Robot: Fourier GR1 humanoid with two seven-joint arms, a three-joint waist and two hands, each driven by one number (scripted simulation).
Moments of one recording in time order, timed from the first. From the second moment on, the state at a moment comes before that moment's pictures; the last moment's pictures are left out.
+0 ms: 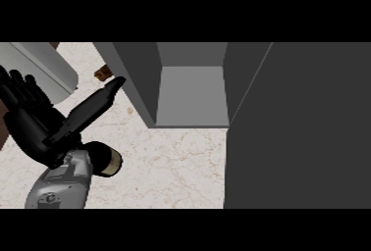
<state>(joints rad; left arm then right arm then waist) -0.32 0.00 -0.06 -1.82 -0.44 0.96 0.38 0.14 -0.11 0.05 -2.40 -0.20 0.14 0.36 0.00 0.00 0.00</state>
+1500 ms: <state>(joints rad) 0.21 0.00 -0.17 -1.95 -0.14 1.07 0.04 0.13 -0.05 0.09 -2.41 -0.13 0.14 0.38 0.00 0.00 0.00</state>
